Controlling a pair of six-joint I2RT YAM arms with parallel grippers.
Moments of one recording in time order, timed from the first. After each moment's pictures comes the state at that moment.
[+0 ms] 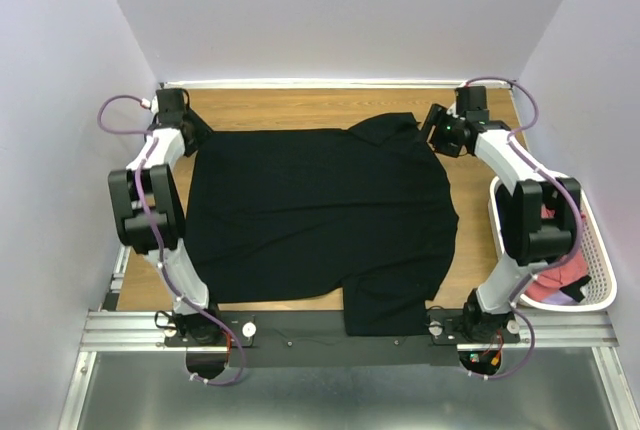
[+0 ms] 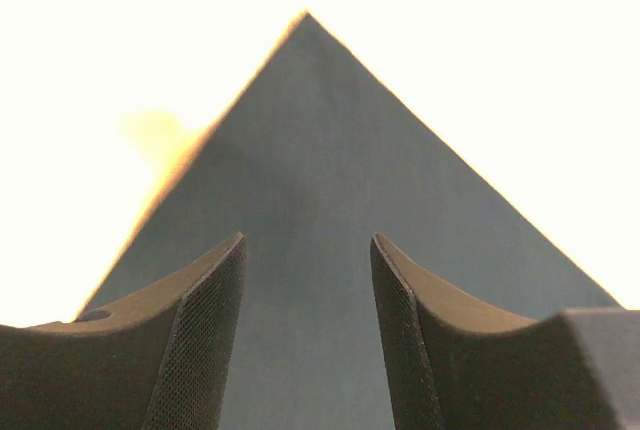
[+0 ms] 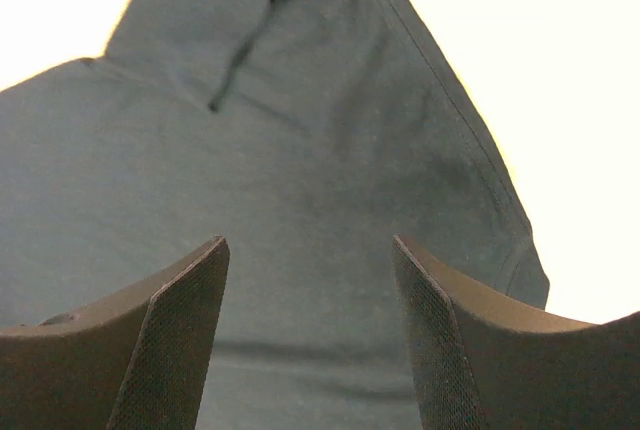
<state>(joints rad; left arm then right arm) 0.17 1.81 1.31 -0.28 0.00 -0.63 0.07 1.73 1.31 -0.39 -0.14 0.43</state>
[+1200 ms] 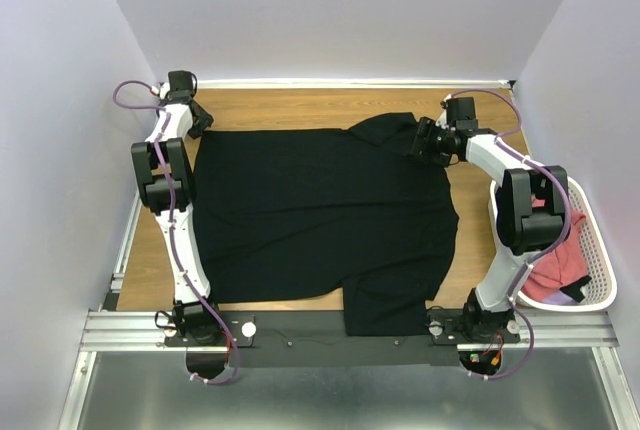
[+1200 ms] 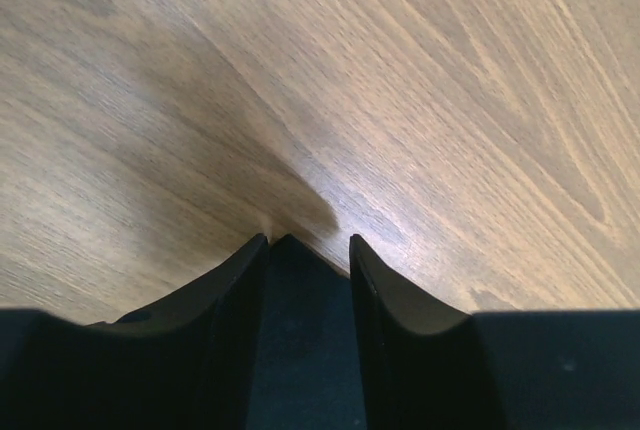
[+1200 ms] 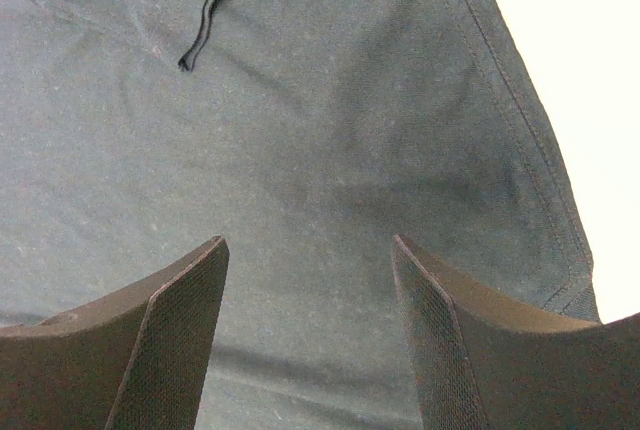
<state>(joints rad) 0.17 2.37 1.96 -0.49 -0.10 -0.66 0.09 1.84 1.25 -0.31 -0.23 0.39</state>
